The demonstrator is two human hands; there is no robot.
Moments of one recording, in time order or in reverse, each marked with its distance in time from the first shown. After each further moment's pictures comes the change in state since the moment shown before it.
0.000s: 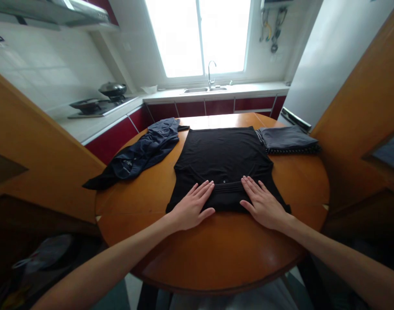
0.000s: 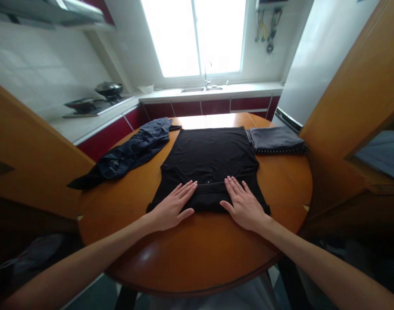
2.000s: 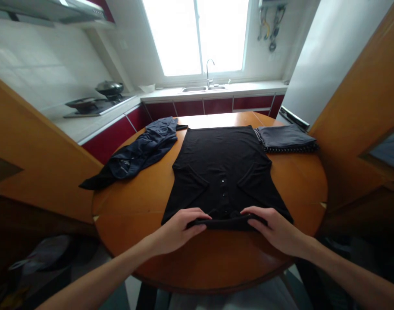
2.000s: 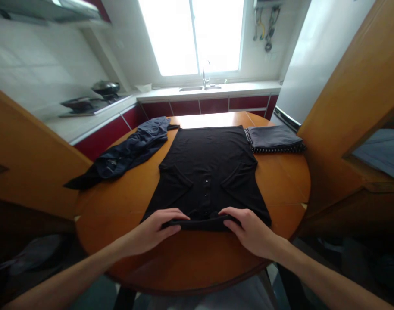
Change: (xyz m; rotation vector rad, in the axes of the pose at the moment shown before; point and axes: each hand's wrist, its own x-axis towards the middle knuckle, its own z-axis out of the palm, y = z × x) left_hand -0.044 0.035 -0.030 -0.589 -0.085 -0.139; right_hand -0.044 -0.031 -0.052 0.726 -0.120 0.043
